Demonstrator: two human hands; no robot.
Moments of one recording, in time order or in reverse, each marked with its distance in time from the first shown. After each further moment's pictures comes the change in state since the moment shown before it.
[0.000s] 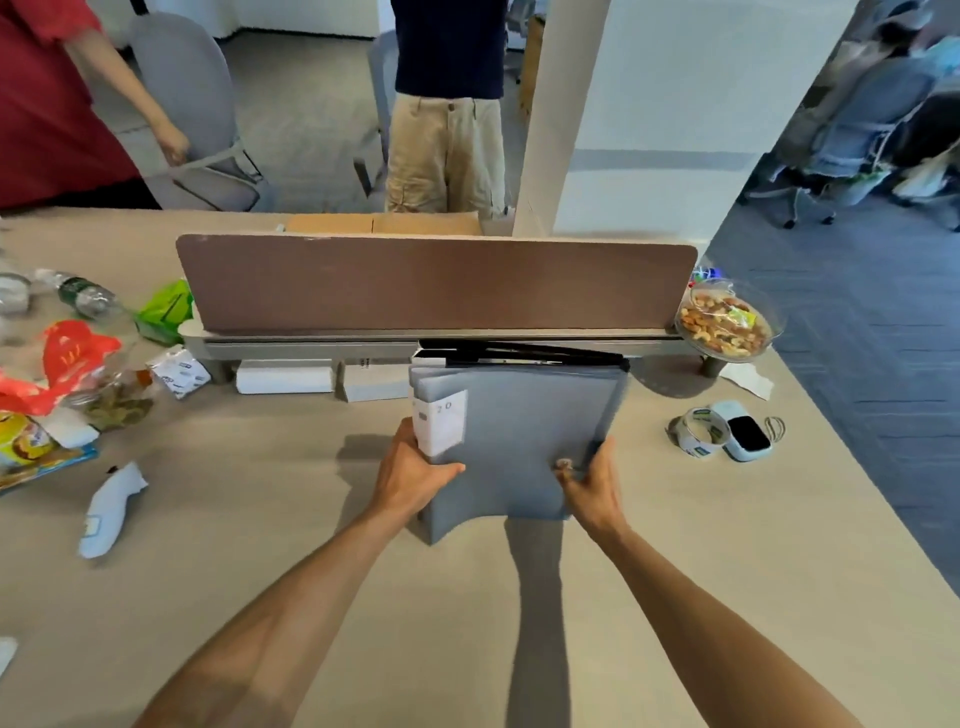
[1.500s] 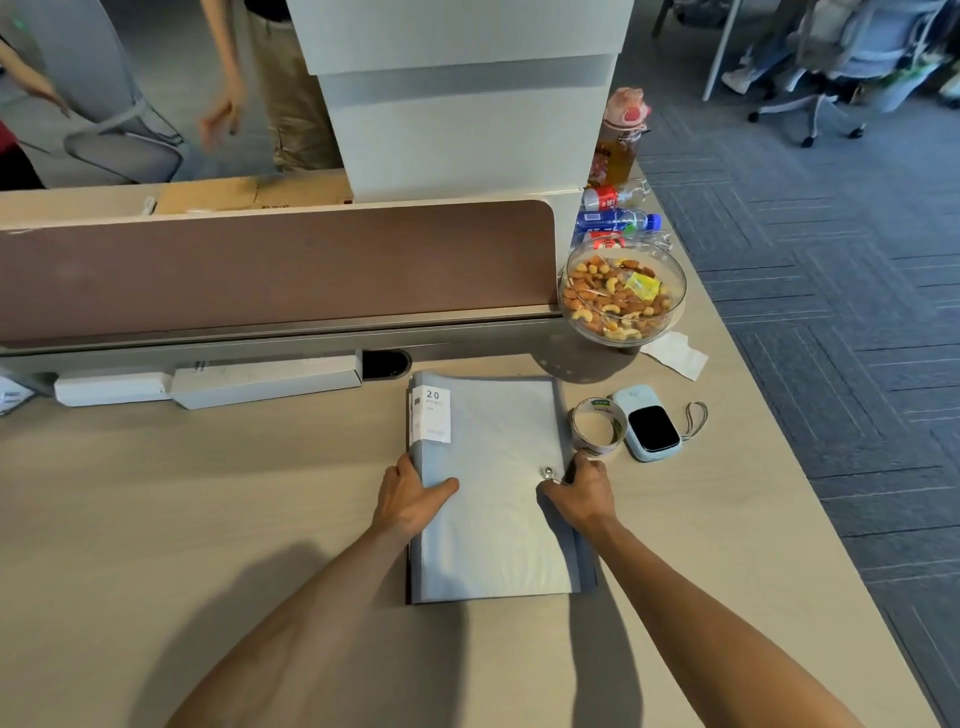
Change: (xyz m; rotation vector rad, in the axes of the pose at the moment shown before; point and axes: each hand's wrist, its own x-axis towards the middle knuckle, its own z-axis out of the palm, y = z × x) left_hand 0.023 0.057 0.255 0.294 -0.183 -0.369; right_hand 0.145 0.177 -0.146 -0.310 -0.183 0.263
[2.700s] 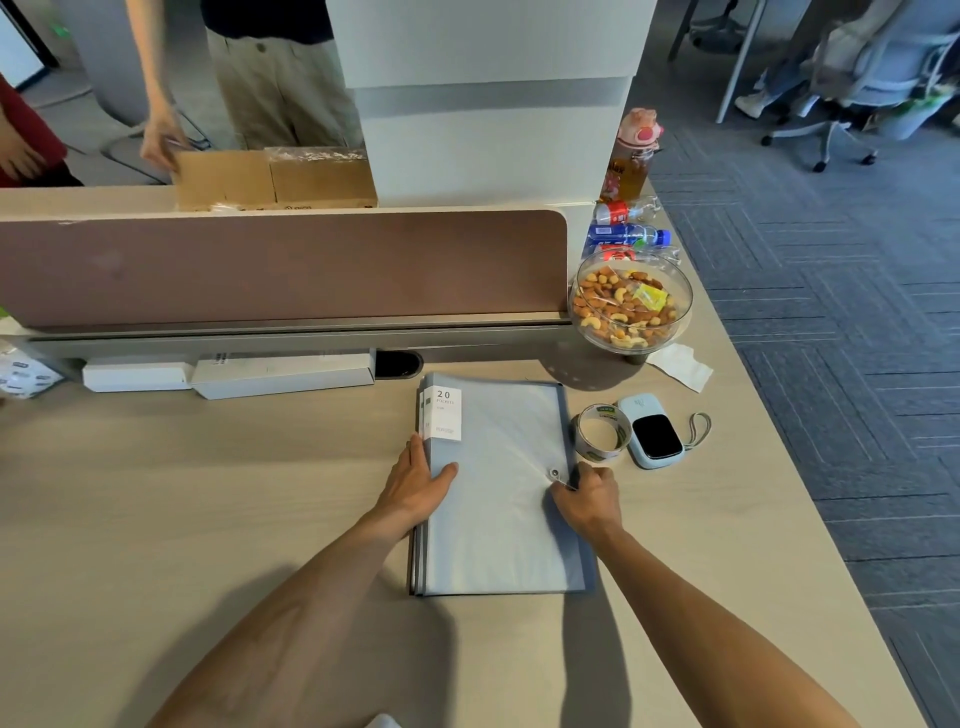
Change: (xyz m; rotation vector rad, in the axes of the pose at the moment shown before) left_hand -0.006 0.005 -0.013 0.103 -0.082 0.089; right_hand -0.011 -0.002 -0.004 -0.089 -0.020 0.031
